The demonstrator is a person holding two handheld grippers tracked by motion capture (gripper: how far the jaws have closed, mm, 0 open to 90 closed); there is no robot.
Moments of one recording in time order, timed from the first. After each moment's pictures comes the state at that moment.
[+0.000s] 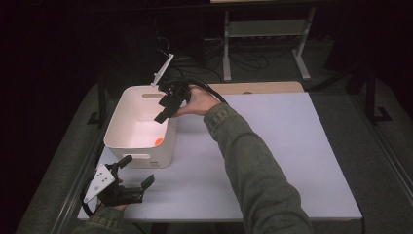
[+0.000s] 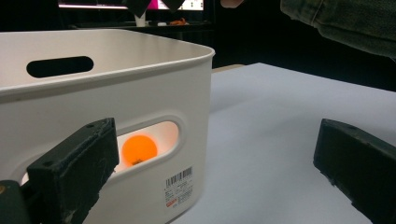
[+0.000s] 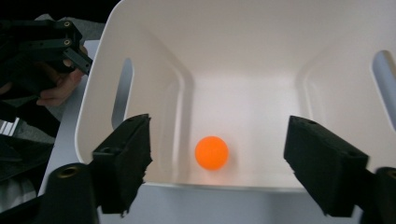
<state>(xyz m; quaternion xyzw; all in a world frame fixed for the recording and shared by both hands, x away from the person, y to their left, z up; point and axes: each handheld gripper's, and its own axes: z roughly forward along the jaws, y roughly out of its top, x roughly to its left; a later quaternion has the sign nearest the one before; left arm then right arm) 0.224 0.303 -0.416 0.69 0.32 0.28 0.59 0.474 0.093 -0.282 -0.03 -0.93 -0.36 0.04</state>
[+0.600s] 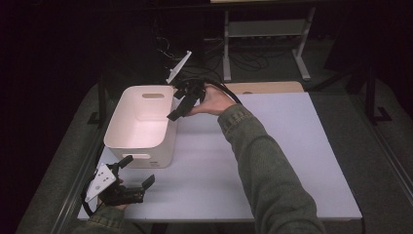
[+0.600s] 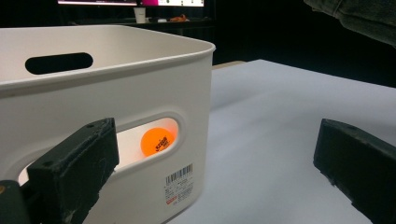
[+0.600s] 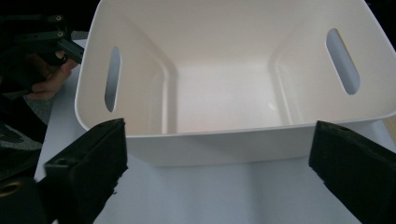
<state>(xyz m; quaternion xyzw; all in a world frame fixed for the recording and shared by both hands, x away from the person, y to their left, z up) 0.226 0.301 -0.417 0.69 0.33 0.28 0.58 0.468 0.055 -0.276 -0.07 -0.93 -0.37 0.01</state>
